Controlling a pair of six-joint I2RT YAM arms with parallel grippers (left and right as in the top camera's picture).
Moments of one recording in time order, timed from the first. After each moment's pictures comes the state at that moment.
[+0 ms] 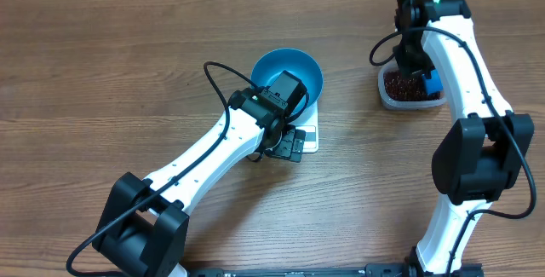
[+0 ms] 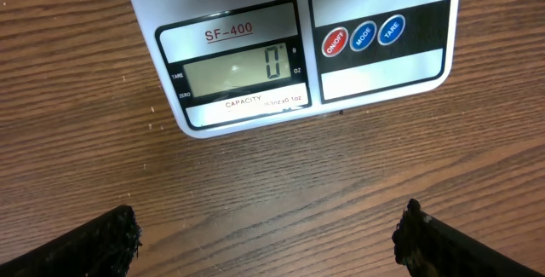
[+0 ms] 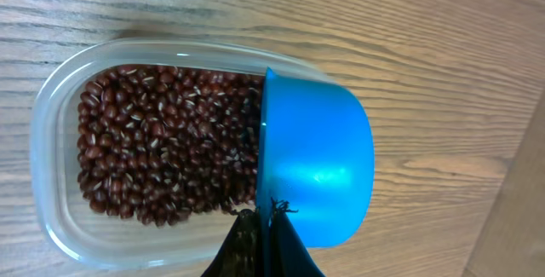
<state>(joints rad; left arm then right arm) -0.64 1.76 1.32 -0.98 0.00 -0.44 0.06 2.09 1.91 -1.26 0.42 -0.16</state>
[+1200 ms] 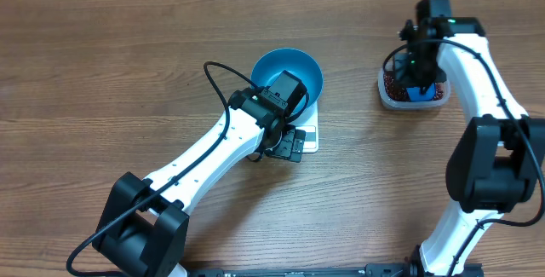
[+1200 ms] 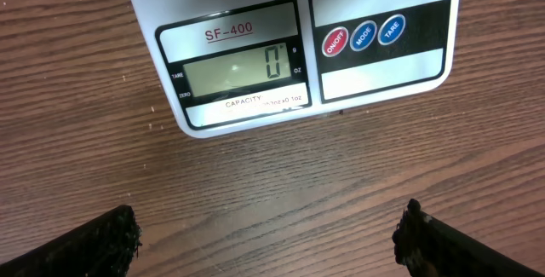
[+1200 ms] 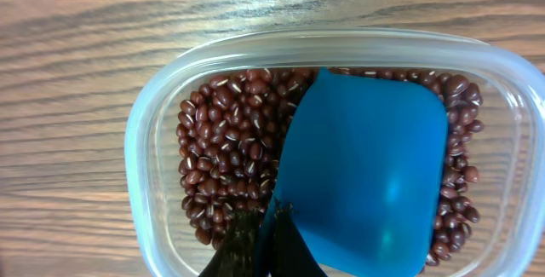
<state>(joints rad) -0.64 1.76 1.32 -0.98 0.00 -0.44 -0.05 2.03 1.68 -1.05 -0.02 -0.05</state>
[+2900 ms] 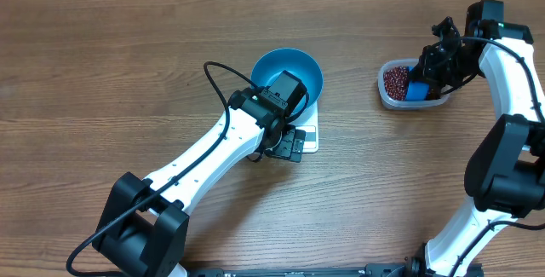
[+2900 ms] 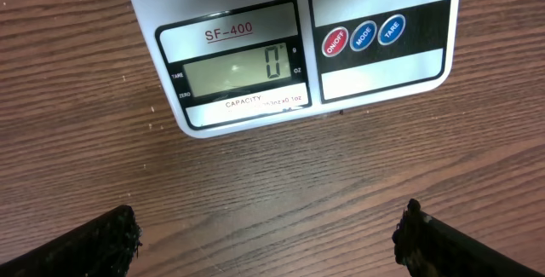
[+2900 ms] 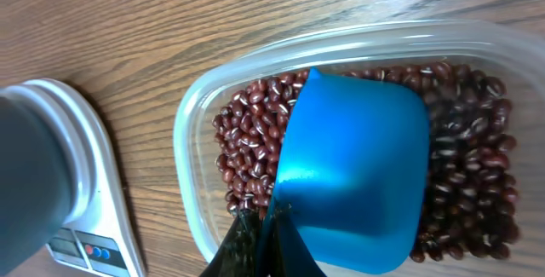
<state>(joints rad) -0.64 1.76 1.32 -0.98 0.00 -0.44 -0.22 2.03 1.68 -1.04 -0.43 -0.01</state>
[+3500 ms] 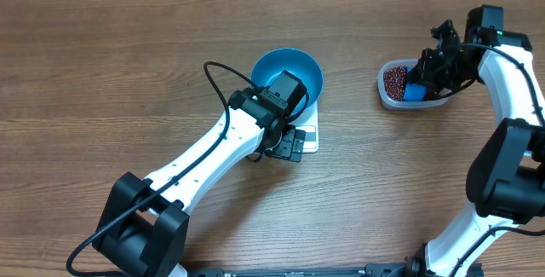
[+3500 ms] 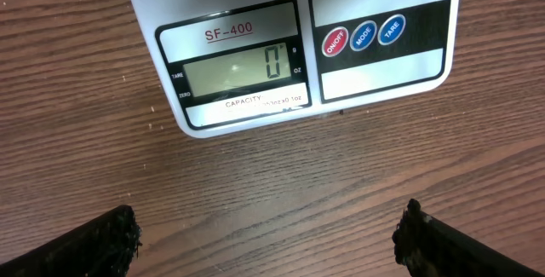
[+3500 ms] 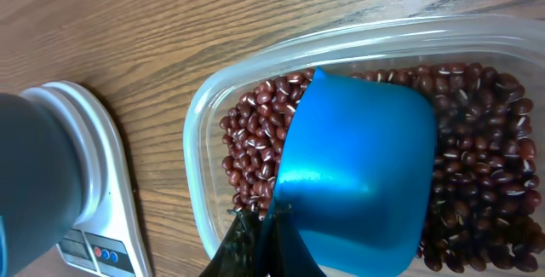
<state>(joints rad) -0.64 1.76 1.32 -0.98 0.00 -0.44 -0.23 2.00 1.60 -0.96 -0.46 -0.01</state>
